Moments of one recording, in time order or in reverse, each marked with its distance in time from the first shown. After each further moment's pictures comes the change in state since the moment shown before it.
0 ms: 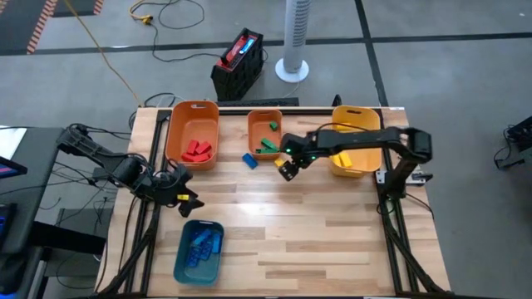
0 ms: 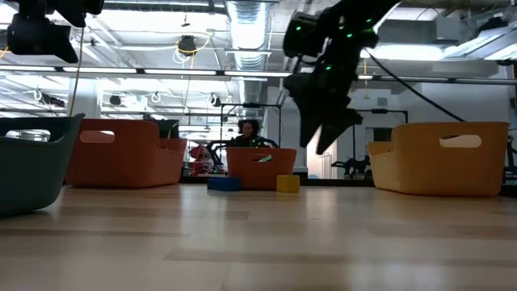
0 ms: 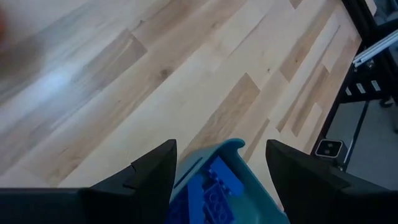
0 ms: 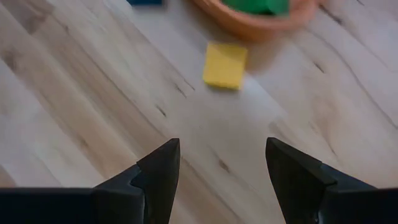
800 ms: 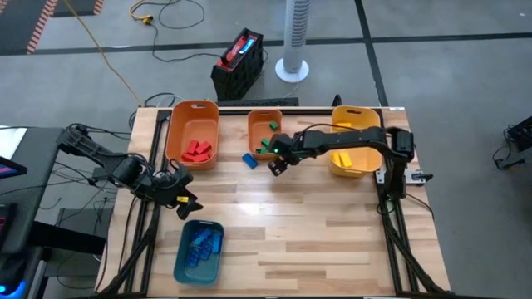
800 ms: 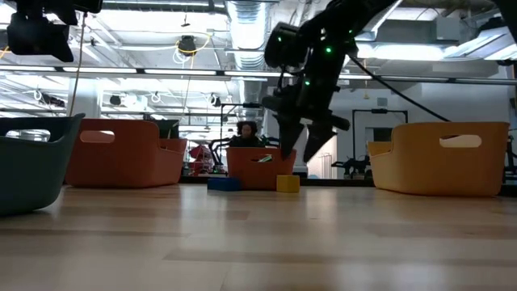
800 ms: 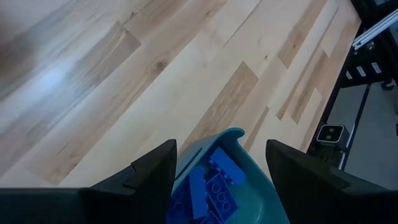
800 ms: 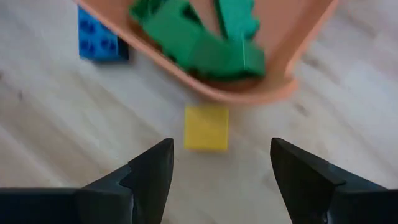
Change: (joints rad) left arm 0.000 0.000 0.000 -0.001 0.043 0.051; right arm 0.009 0.140 0.098 0.039 0.176 0.099
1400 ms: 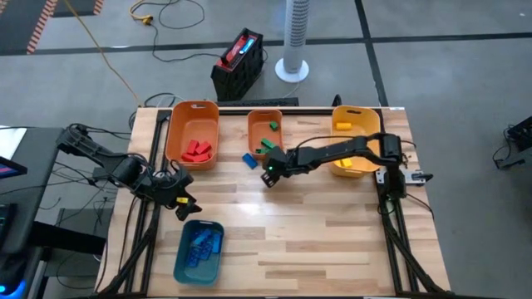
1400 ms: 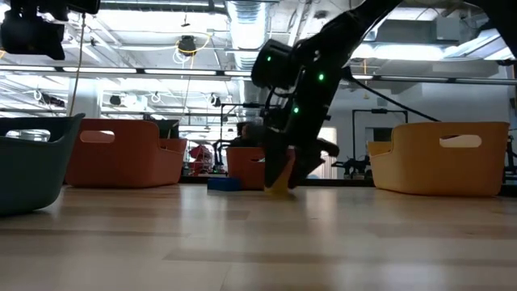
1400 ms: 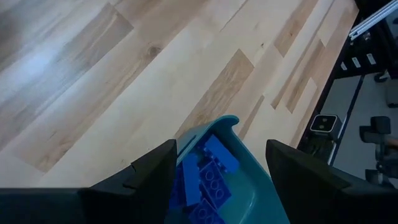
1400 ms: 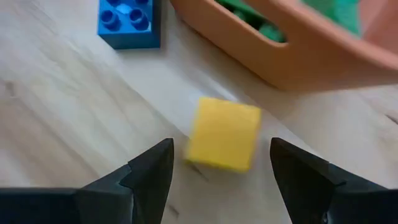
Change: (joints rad) left arm 0.000 0.000 0.000 0.001 0.053 -0.020; right arm 0.076 0.125 -0.057 0.232 0.092 0.014
